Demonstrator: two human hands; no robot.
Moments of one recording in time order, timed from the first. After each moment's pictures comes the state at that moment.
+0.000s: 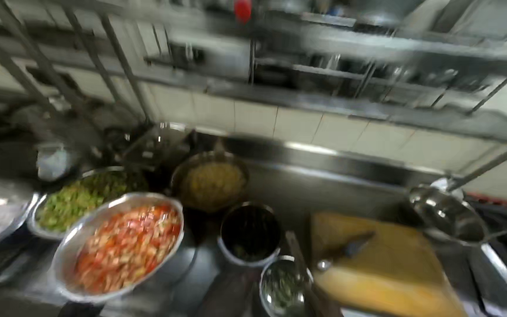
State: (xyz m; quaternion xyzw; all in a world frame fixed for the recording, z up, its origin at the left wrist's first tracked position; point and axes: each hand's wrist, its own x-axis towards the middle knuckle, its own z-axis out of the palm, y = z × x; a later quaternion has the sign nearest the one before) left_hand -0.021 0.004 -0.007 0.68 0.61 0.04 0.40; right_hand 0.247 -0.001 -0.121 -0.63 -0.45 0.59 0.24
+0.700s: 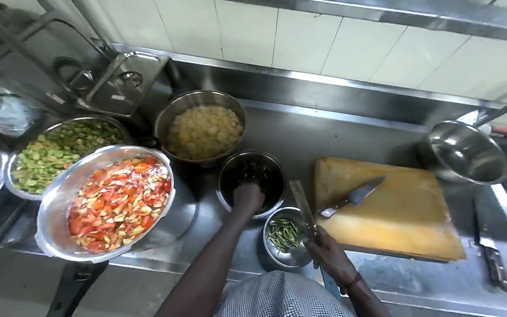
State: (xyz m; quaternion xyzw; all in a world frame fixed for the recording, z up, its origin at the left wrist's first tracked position) left_hand 0.012 0.128 -0.124 0.62 0.74 0.01 0.27; right_hand 0.249 0.009 -0.119 -0.64 -0.49 0.57 0.16
